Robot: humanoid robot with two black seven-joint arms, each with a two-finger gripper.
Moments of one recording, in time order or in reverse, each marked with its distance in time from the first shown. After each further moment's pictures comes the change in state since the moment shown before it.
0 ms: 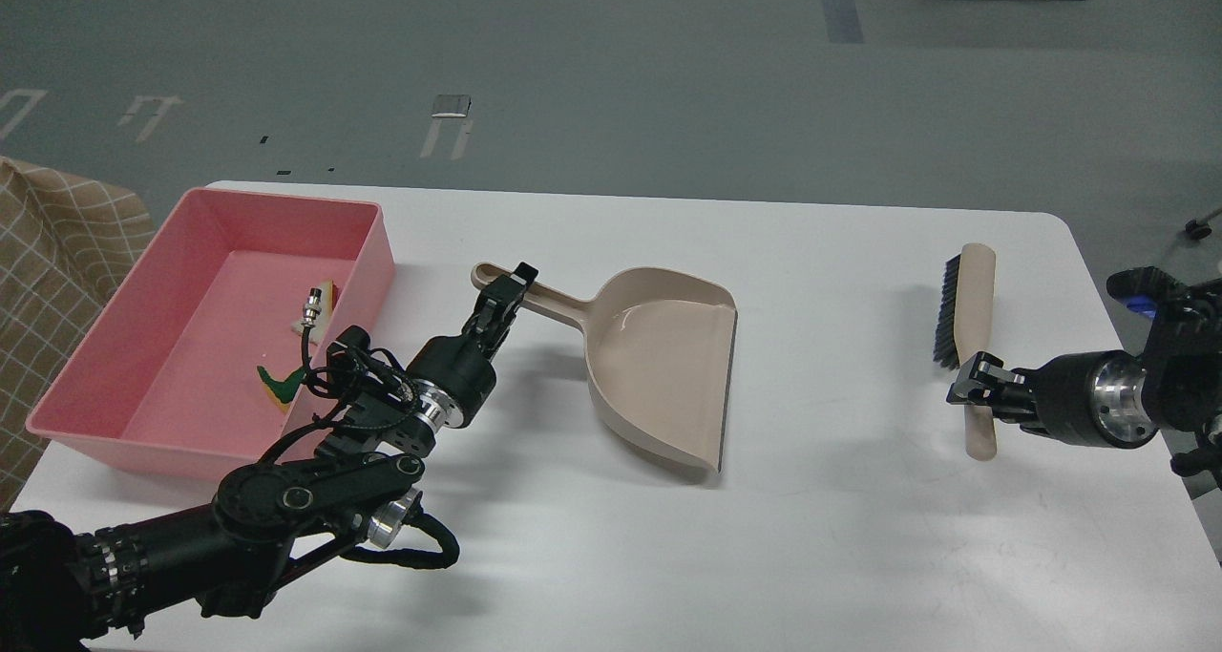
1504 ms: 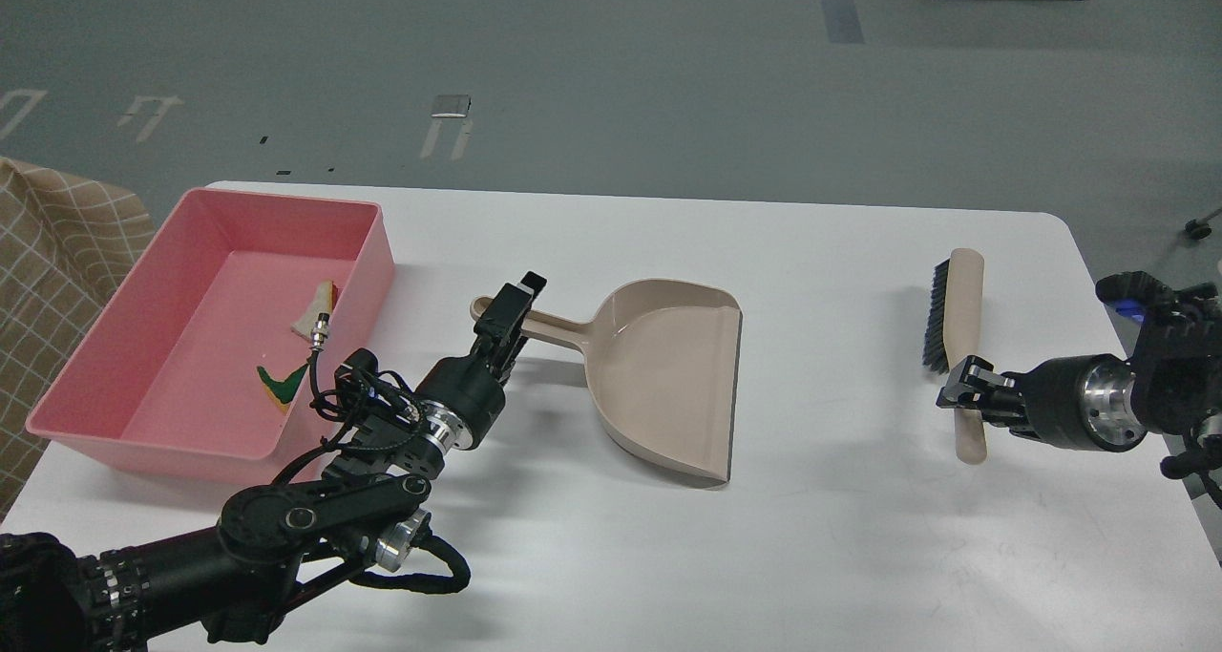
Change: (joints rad) left arm 0.047 -0.008 -0.015 -0.056 -0.019 0.000 0.000; right arm -0.005 0.013 0.002 0.002 0.003 0.000 0.000
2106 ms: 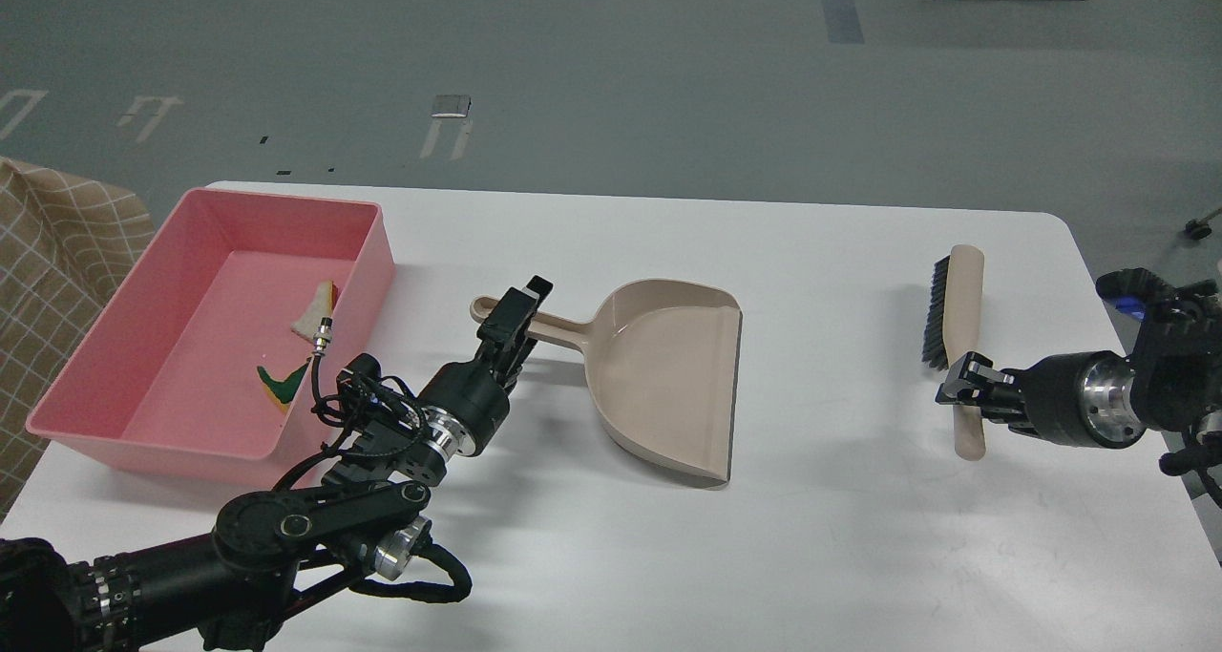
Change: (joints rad) left arm 0.016 0.016 -0.001 -0.044 0.000 0.000 0.000; right arm 0.002 0.005 0.006 -0.005 0.000 0.000 0.000
